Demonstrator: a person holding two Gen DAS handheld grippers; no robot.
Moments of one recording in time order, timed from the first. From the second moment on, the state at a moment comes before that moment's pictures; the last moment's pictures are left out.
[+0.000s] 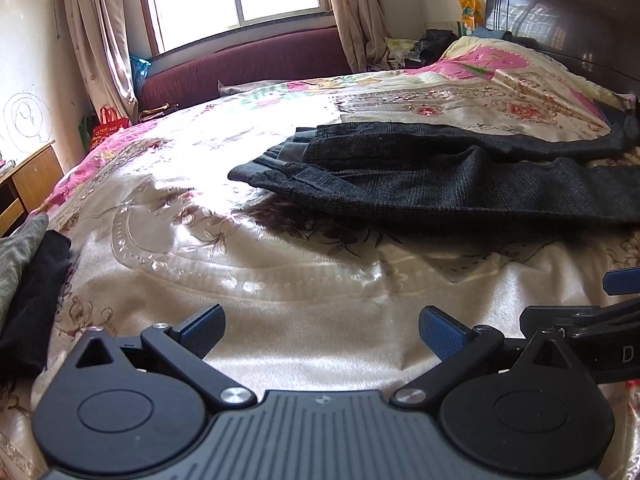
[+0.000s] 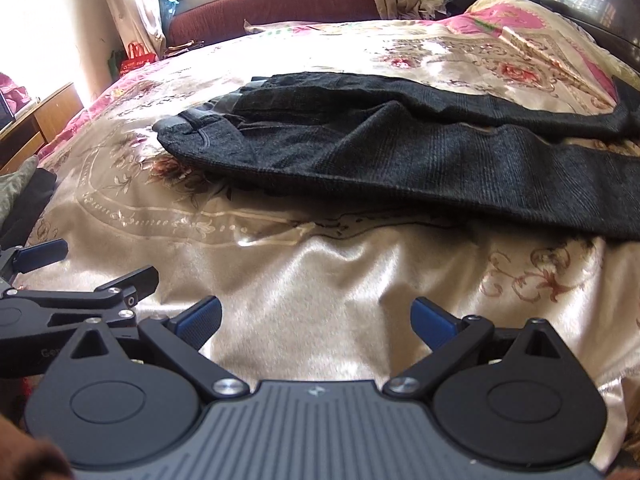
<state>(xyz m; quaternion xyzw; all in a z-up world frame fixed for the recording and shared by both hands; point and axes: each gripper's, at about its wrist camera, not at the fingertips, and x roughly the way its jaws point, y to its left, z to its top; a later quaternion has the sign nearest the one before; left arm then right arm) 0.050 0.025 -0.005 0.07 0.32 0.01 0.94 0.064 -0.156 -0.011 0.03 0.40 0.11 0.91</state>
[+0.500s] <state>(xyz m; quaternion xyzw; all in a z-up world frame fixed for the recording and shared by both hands) 0.141 0.043 0.003 0.13 0.29 0.00 0.95 0.149 -0.133 -0.008 0.00 0.37 0.12 0.92</state>
